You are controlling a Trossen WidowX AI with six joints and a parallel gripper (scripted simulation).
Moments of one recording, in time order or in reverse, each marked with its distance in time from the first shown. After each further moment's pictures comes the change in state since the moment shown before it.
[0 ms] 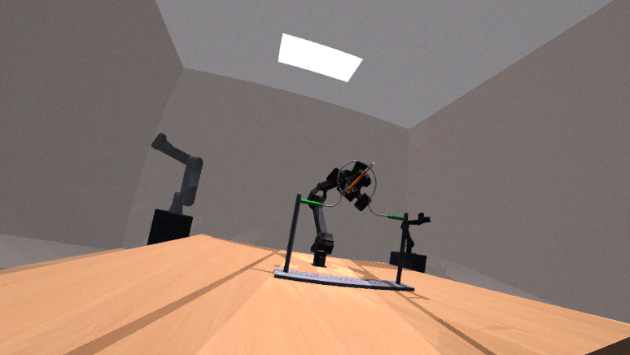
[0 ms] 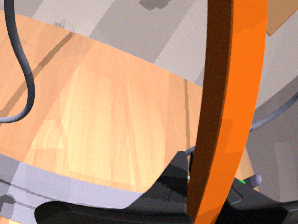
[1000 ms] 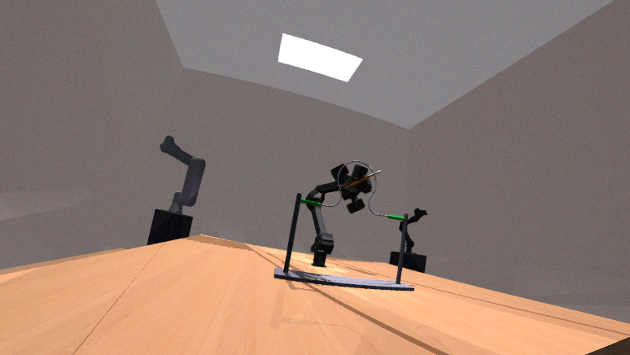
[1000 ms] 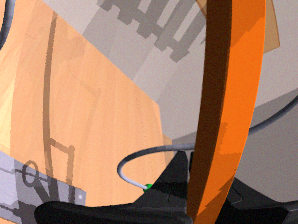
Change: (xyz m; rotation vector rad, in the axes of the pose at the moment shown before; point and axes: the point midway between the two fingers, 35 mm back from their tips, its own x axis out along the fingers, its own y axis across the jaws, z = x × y) arm 0.001 -0.016 0.003 -0.346 -0.048 -0.221
